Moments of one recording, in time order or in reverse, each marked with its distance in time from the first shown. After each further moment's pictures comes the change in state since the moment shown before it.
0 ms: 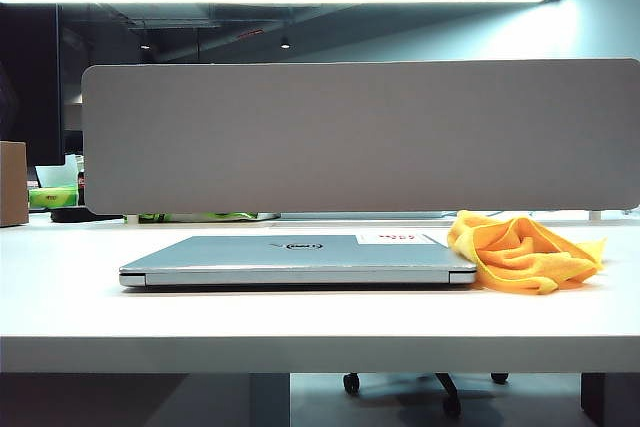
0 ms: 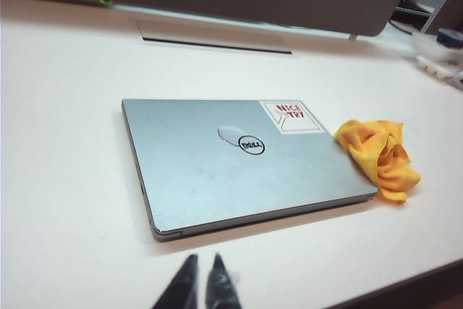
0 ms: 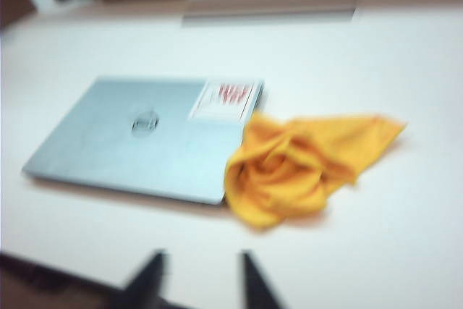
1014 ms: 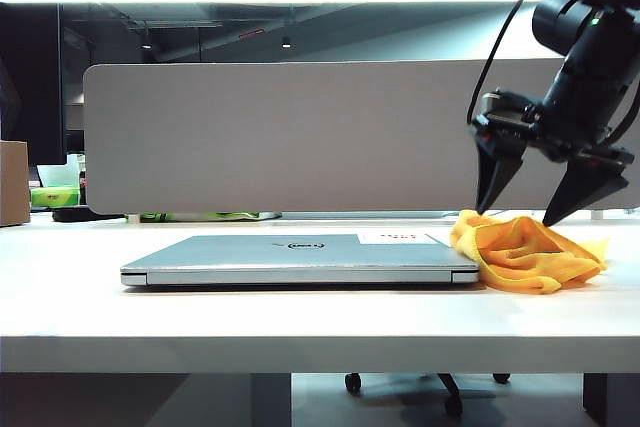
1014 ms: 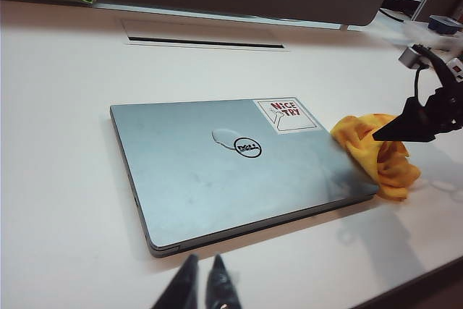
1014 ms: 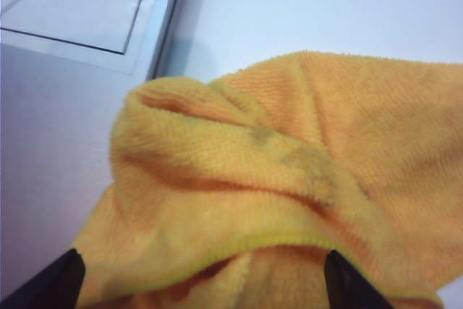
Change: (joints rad) left arm 0.000 0.124 0.001 0.112 0.042 0.037; right arm 0.130 1.260 0.462 0.204 0.137 -0.087
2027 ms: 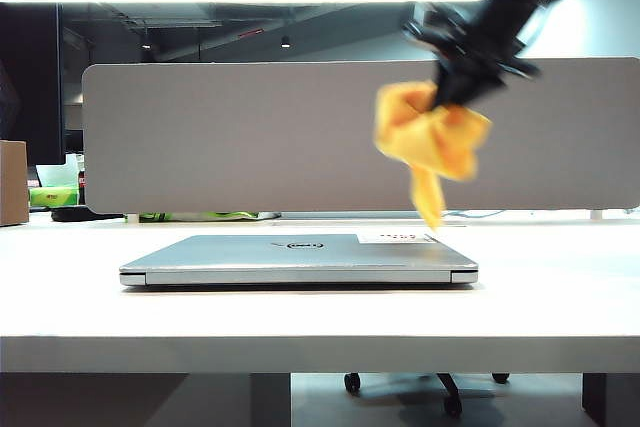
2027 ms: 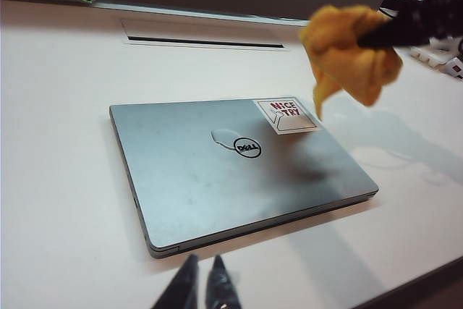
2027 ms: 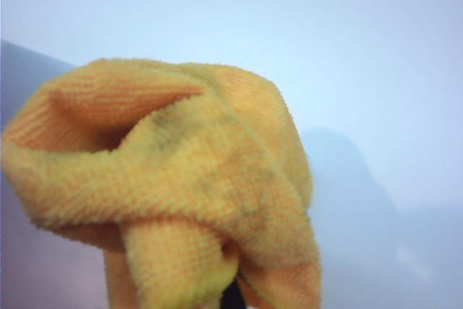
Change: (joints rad) left arm 0.000 0.000 0.000 0.000 0.000 0.000; right arm 0.125 0.098 0.466 -0.116 -0.013 -0.010
